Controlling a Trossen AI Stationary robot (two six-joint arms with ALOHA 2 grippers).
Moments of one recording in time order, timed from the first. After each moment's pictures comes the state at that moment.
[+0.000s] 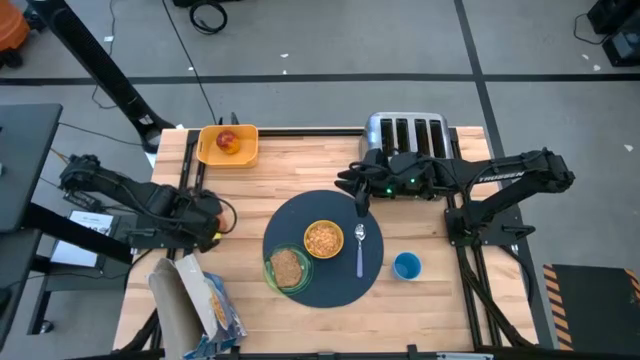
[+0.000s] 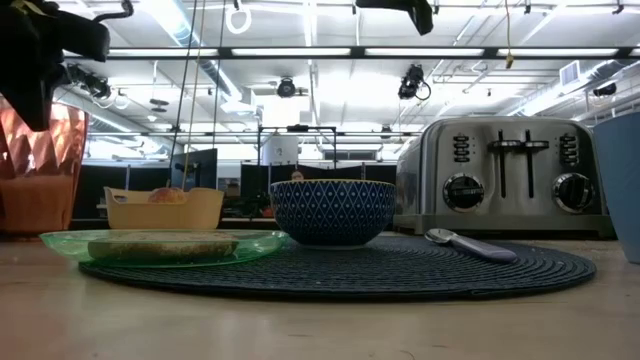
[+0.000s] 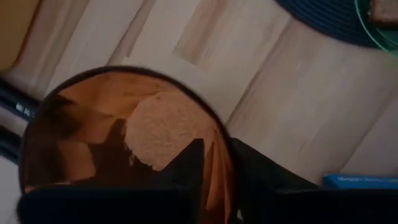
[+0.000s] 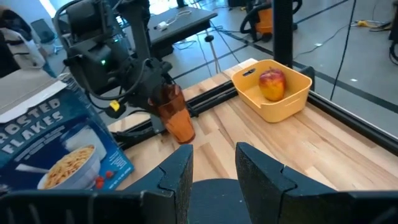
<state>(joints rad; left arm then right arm) -0.38 0.87 0.79 -1.34 -0.26 -0.88 0.07 1.27 1.13 -0.15 0.29 0.41</state>
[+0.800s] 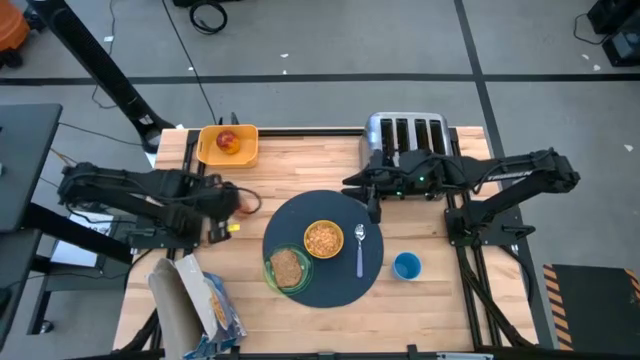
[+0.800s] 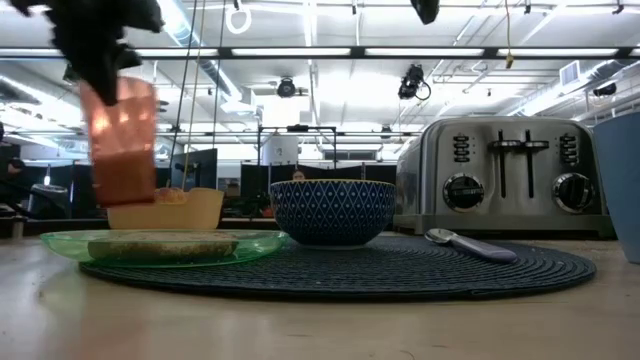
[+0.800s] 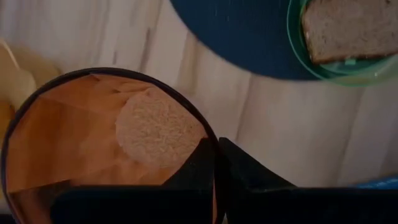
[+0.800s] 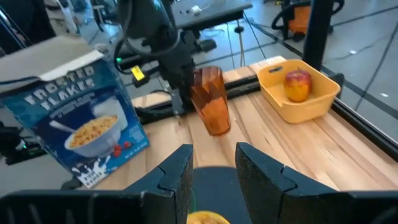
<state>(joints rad) -0.13 0.99 0.96 -1.22 -0.21 -0.31 0.07 1.22 1.13 -0.20 0.16 0.29</state>
